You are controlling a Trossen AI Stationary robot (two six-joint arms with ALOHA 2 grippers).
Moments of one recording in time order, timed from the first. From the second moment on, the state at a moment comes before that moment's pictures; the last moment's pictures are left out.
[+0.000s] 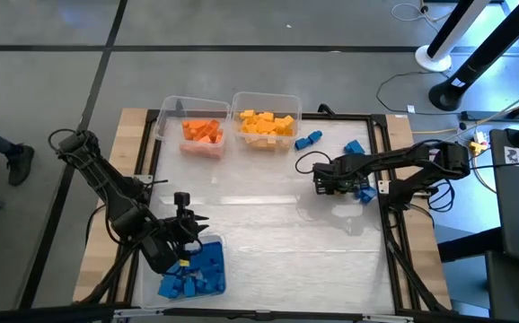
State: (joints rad) left arm -0.80 1.35 1.13 -0.93 -0.85 -0.48; right arm -0.18 1.48 0.71 -0.84 0.09 1.30
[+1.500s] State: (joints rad) left arm -0.75 1.21 1.14 -1.08 -1.01 -0.76; right arm -0.06 1.48 0.71 0.24 0.11 0.51
